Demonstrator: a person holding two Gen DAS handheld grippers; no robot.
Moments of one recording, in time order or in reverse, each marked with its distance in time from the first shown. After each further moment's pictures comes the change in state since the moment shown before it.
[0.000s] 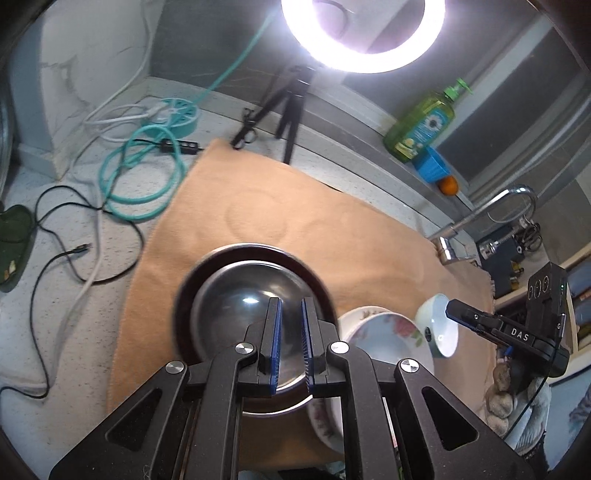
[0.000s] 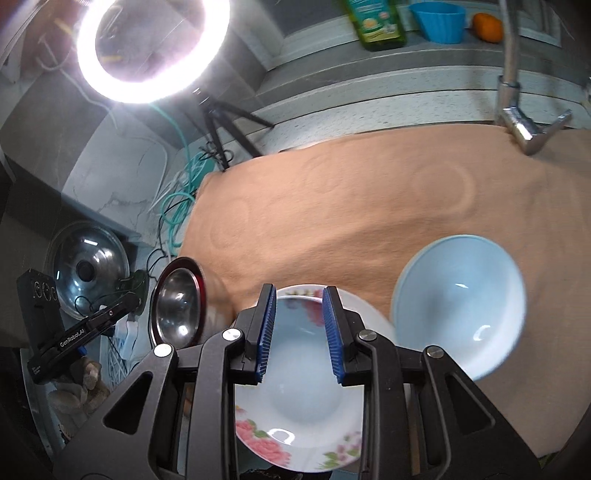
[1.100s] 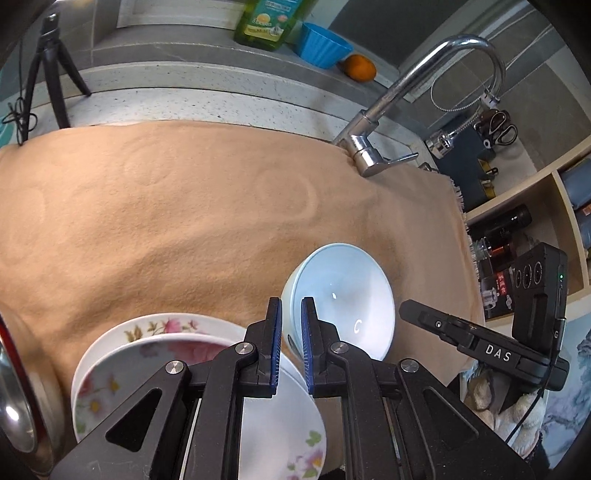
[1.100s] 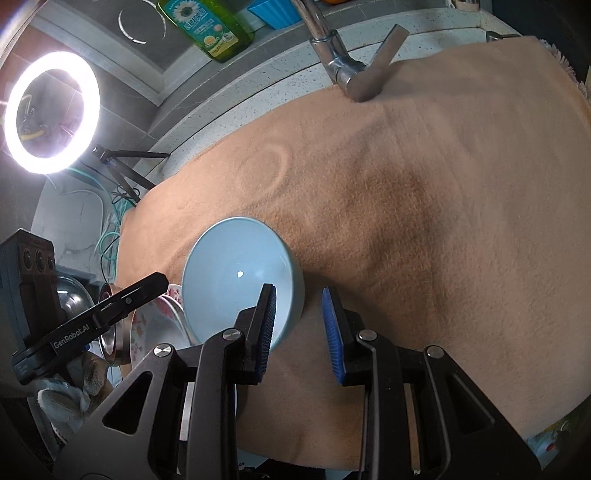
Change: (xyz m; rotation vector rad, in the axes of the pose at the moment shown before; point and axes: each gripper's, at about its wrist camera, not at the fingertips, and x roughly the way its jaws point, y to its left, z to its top) left arm 0.141 -0.187 -0.022 0.267 0.279 -0.131; right arm -0.037 -0.151 -0.026 0.241 -0.002 -0.101
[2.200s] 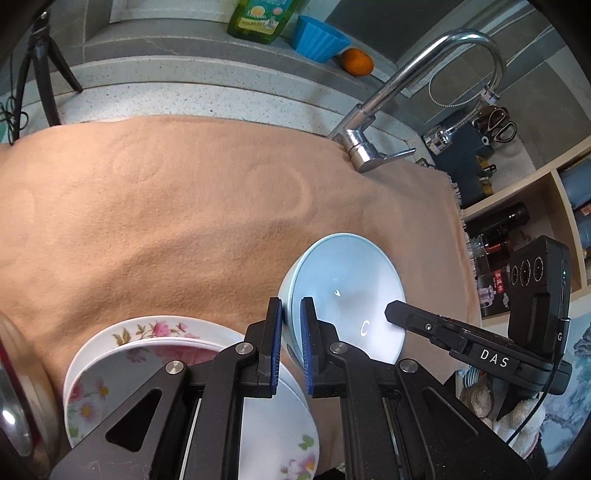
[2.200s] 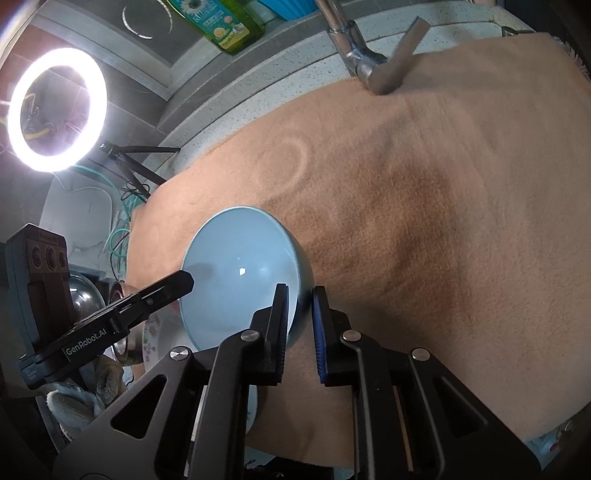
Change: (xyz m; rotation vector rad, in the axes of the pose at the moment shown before) left arm 0.004 -0.003 0.003 0.000 0.013 -0.020; right arm 0.004 0.015 0.005 -0.005 0.027 0.037
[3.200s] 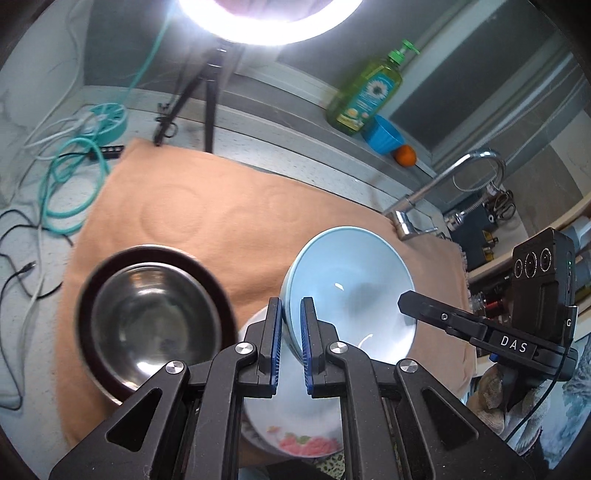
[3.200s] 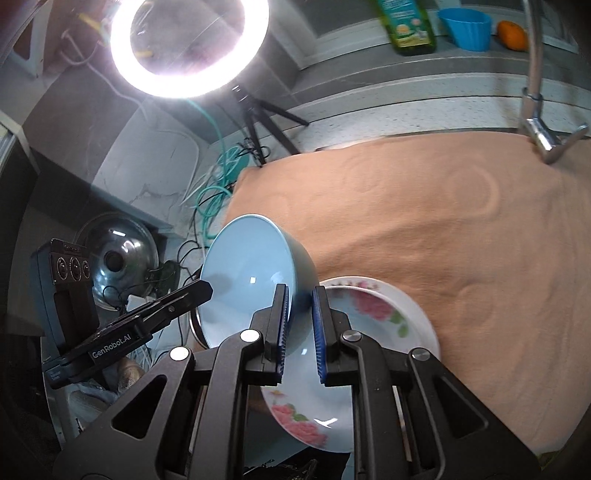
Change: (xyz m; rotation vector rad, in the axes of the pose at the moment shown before) left arm -0.145 0.105 -0.051 -0.175 -0.238 0.070; right arm 0.006 0.183 -0.028 -0.281 0.028 0.155
